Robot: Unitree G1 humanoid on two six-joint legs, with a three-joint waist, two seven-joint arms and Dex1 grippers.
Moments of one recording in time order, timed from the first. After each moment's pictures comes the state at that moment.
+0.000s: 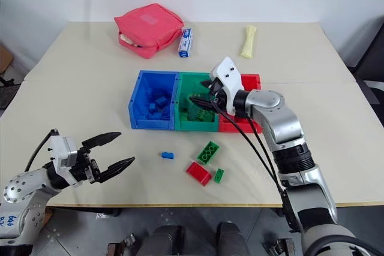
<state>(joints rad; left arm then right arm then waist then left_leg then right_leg) 0.09 0.63 0.30 -0.23 -0.54 0.08 -0.94 -0.81 -0.42 0.15 0.11 0.29 0.51 0.78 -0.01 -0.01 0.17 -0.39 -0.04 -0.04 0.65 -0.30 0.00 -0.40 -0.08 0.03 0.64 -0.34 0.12</state>
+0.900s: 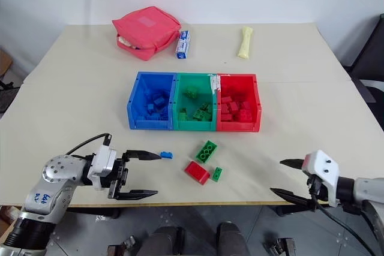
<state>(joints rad) -0.11 0.67 0.00 -0.14 -0.48 0.03 -1.28 0.21 -0.89 -0.31 -0.30 0.43 0.30 1.16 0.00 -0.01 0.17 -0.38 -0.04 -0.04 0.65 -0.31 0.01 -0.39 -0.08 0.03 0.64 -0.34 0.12</state>
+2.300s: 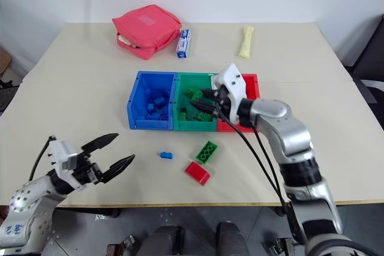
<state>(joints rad) 0.17 0.54 0.34 -0.25 -0.55 0.07 -0.85 -0.77 -0.40 0.12 0.02 0.36 0.55 0.77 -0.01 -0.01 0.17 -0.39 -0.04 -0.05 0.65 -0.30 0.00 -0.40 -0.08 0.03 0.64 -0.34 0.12</state>
